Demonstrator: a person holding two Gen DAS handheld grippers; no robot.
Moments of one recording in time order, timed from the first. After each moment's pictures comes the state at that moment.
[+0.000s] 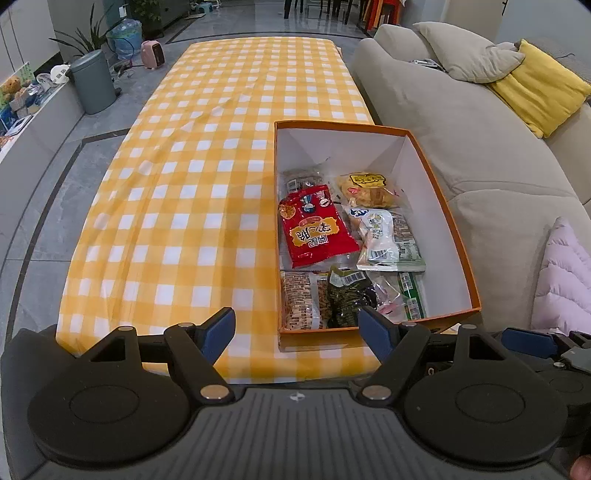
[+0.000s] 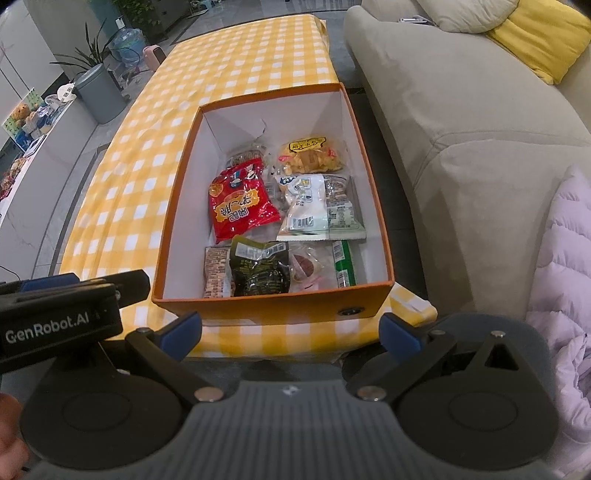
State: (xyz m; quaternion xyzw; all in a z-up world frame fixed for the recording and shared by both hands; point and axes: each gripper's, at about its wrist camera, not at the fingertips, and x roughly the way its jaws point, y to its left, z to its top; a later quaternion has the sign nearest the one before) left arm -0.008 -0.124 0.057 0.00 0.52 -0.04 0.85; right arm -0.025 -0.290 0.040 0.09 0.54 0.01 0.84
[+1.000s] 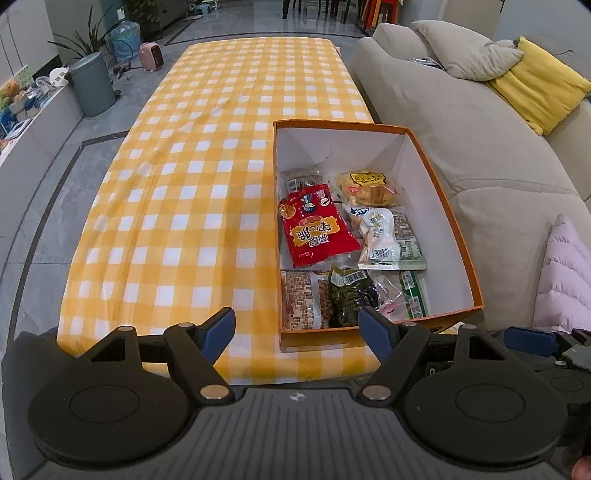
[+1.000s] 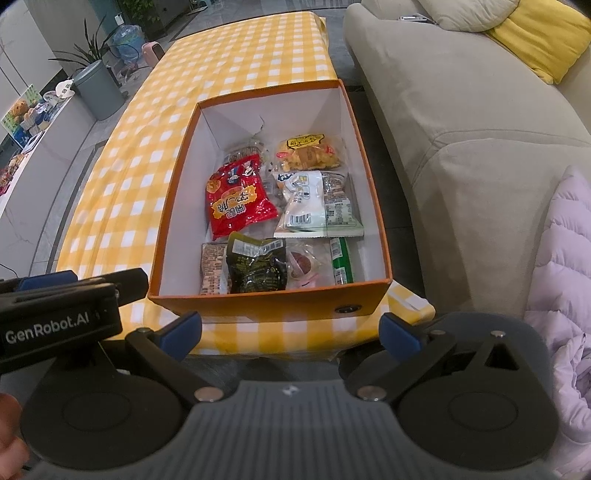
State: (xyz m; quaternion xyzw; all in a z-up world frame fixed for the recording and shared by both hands) left arm -0.008 -0.127 0.053 0.01 0.52 -0.04 0.85; right arm -0.023 -0.291 0.039 0.09 0.54 0.01 0.84
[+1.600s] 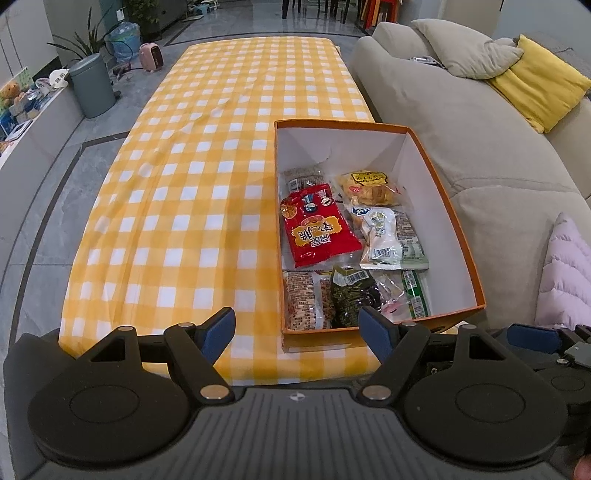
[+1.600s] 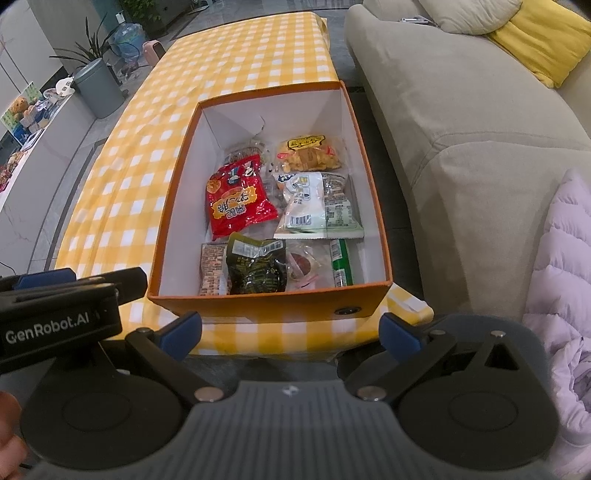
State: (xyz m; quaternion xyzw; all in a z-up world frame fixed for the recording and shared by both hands) left arm -0.007 -0.128 0.052 0.01 0.52 -0.04 0.85; right arm -0.023 -0.288 0.039 0.08 0.54 0.01 0.84
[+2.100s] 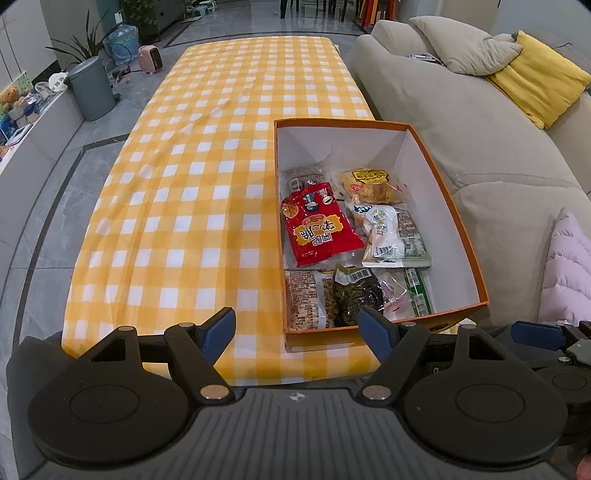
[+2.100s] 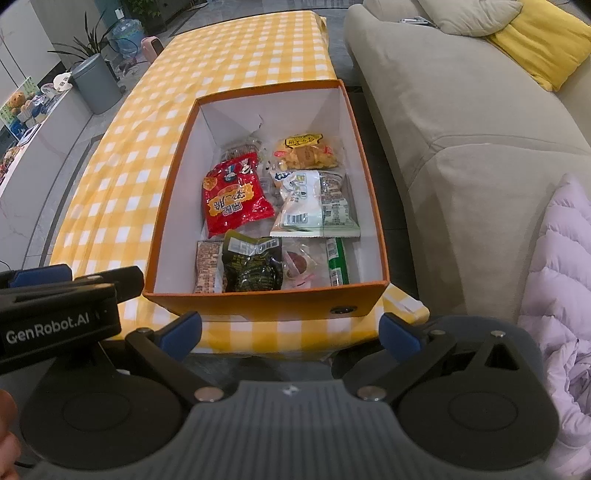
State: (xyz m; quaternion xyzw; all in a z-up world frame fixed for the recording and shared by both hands) left arm -0.007 -0.129 0.052 0.01 0.52 -0.04 0.85; right arm -0.021 -0.289 0.036 0.08 0.54 0.01 0.84
